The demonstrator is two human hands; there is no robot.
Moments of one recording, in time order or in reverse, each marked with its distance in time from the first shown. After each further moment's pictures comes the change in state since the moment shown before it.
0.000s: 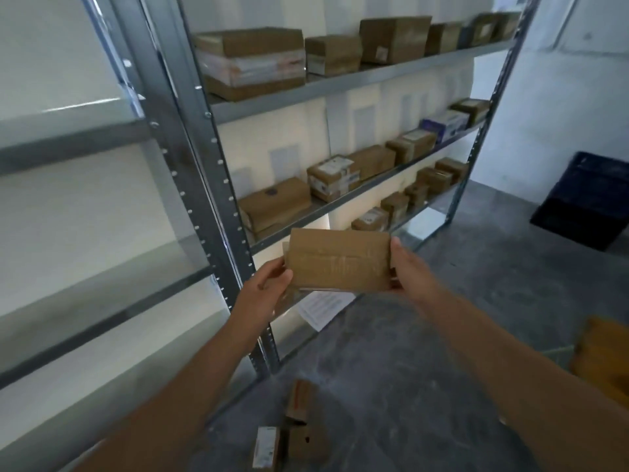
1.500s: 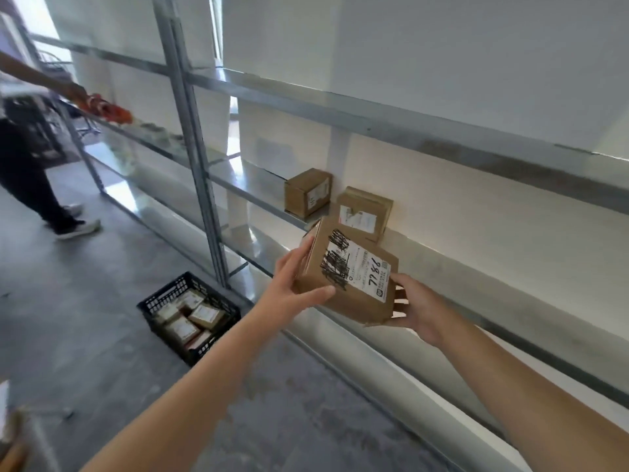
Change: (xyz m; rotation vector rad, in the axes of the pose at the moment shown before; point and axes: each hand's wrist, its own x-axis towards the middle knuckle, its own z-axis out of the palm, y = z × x) left_hand -0.543 -0.065 -0.556 0.001 1.051 0.040; right_hand -0.488 0.004 0.661 -0.396 -1.338 -0.061
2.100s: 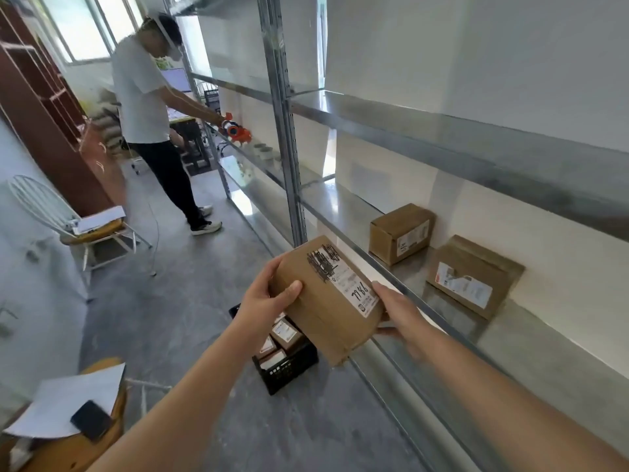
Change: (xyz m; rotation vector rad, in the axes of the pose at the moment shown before) left_hand 0.111 -0.010 -0.128 -0.081 0.496 -0.035; right_hand 0.191 -0.082 0.141 -0.176 -0.396 -0.032
